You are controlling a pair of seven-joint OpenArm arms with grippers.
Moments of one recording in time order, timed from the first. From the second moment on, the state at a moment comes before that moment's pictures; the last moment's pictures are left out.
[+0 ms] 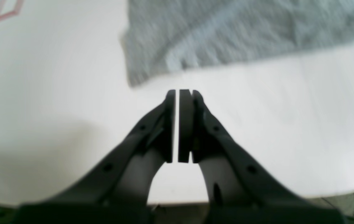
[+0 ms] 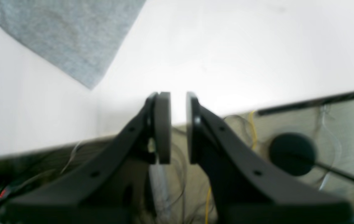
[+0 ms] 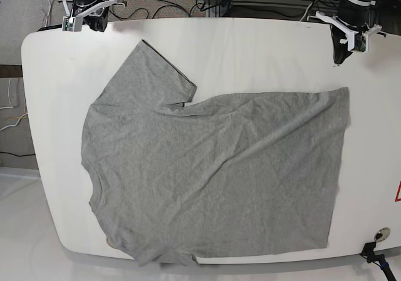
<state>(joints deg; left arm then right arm) 49.8 -13.4 -22.5 122.0 -14.5 -12.4 14.4 -53.0 10.8 20.5 114.6 28.0 5.5 -22.6</state>
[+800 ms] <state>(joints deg) 25.1 -13.4 -27.9 96.7 -38.9 -13.5 33.1 -43.9 10.6 26.9 114.1 40.8 12.1 -35.4</state>
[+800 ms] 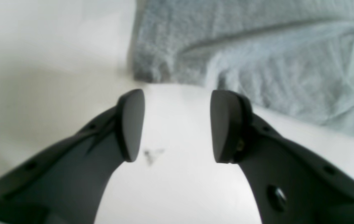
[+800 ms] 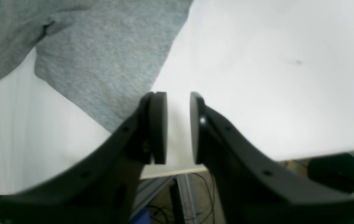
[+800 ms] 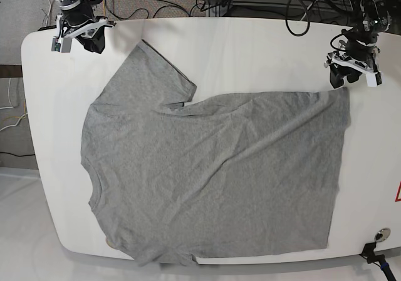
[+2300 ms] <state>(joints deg) 9.3 -13.0 -24.3 78.8 -40.1 -16.7 30.4 -43.9 10.3 27.2 112.6 41.2 14.7 -35.9</state>
